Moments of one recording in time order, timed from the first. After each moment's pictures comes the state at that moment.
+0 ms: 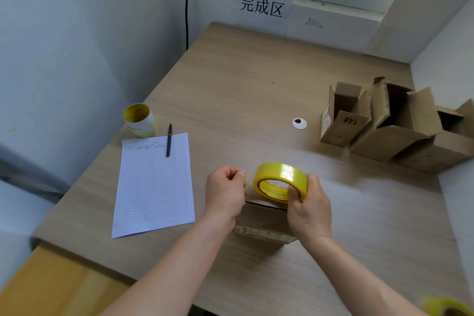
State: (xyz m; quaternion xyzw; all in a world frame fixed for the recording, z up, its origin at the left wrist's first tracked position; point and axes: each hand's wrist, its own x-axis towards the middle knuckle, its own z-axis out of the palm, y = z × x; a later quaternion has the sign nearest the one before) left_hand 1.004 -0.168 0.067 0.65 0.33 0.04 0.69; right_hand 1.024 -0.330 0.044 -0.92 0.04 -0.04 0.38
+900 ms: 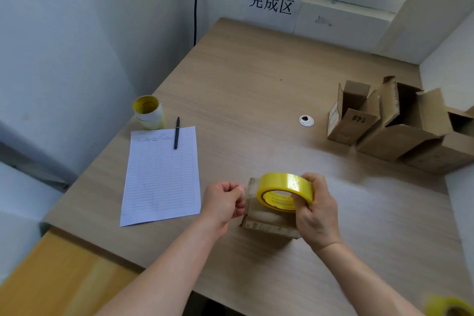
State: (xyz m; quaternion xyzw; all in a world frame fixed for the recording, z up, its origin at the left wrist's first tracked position) left_hand 0.975 -0.146 0.032 0.58 0.34 -0.06 0.74; right_hand 1.003 -0.337 0.041 -0.88 -0.08 -0.07 0.46
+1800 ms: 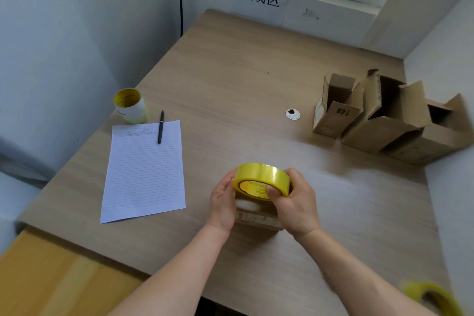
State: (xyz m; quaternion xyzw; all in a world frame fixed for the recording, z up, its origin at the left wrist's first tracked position) left_hand 0.982 -0.195 -0.004 0.57 0.27 0.08 0.78; right_hand 1.013 -0.336 0.037 -0.88 -0.06 0.01 0.47
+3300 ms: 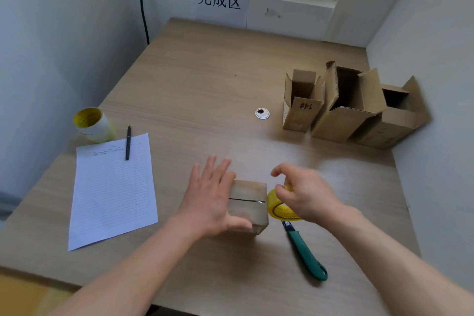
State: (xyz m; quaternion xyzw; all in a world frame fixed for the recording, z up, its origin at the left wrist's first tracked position) left_hand 1.005 -0.201 0.040 0.99 -0.10 -0.10 0.09; right_hand 1.050 -0.429 0.080 -0.96 -0.14 0.12 0.22
